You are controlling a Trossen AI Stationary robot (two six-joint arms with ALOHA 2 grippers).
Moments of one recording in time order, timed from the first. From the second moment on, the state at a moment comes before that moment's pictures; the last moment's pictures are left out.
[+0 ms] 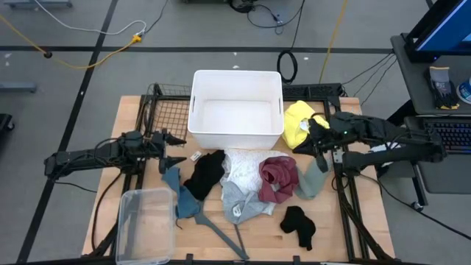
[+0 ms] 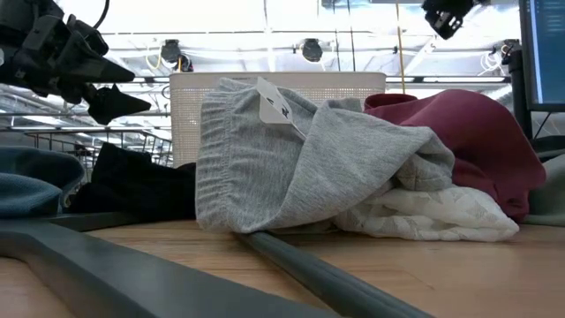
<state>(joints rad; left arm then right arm) 0.20 0.20 0.11 -0.07 0.13 -0.20 -0.06 0.80 0.96 -0.71 -0.16 0.16</state>
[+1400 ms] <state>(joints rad) 0.20 0.20 0.11 -0.07 0.00 -0.19 0.19 1.25 1.01 -0.98 0.00 0.17</state>
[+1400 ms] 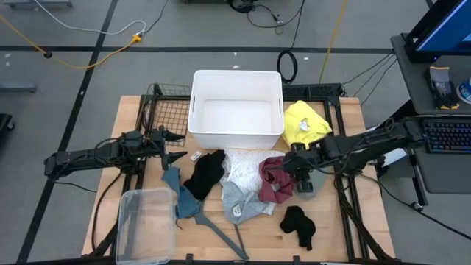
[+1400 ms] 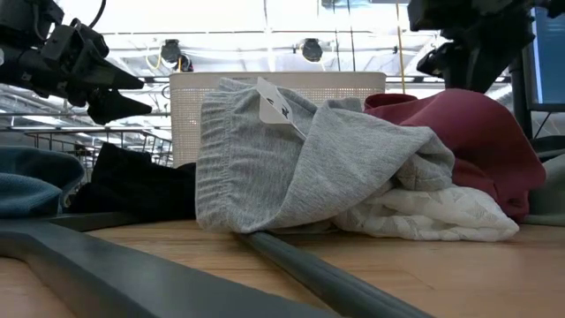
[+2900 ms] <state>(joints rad) 0.20 0.20 0.11 -0.07 0.00 -0.20 0.15 1.25 0.81 -0.83 0.23 0.17</state>
